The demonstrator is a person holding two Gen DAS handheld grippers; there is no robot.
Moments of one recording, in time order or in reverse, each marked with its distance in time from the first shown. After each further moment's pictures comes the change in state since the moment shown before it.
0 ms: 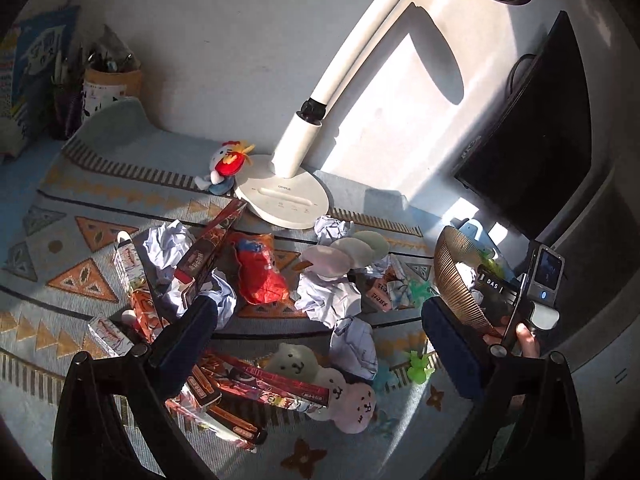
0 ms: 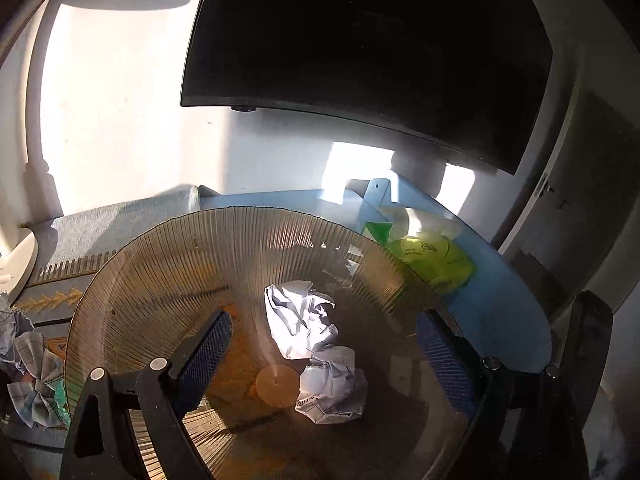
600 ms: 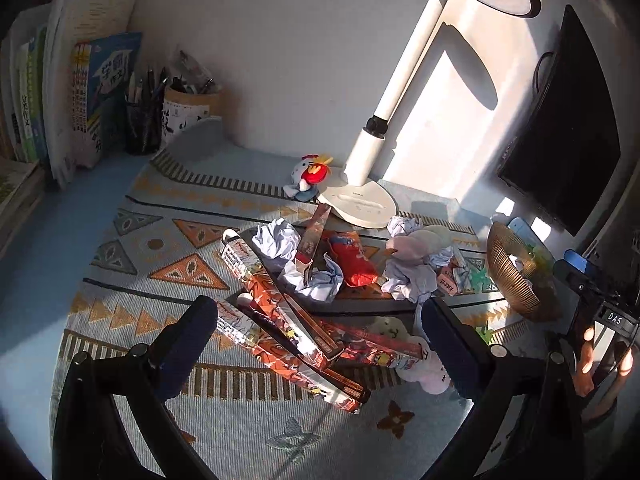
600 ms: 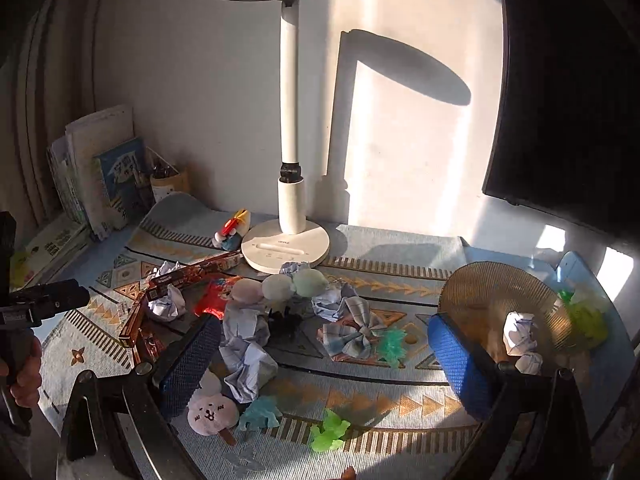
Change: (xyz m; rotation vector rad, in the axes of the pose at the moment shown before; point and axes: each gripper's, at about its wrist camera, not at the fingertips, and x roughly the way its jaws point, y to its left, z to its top) left arm -0.047 0.039 -0.021 0.085 -0.055 0.181; right arm -0.192 0.095 -0.042 -0.273 -0.136 0.732
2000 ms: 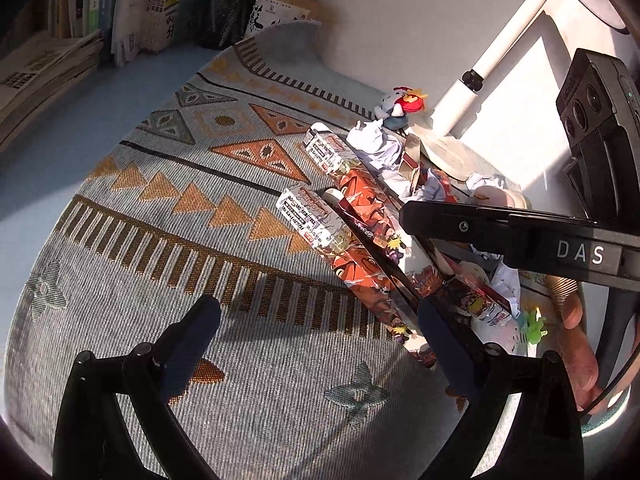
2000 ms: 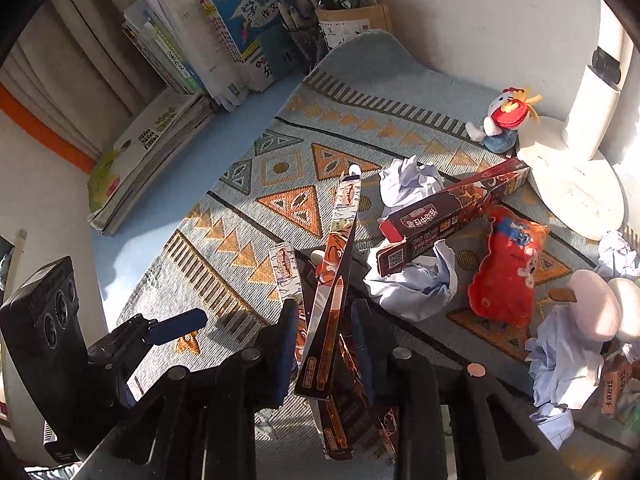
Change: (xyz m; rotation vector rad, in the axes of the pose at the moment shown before) left arm 0.027 0.054 -0.061 -0.270 0.155 0.123; right arm 0.174 0.196 0.015 -0.166 0.508 0.502
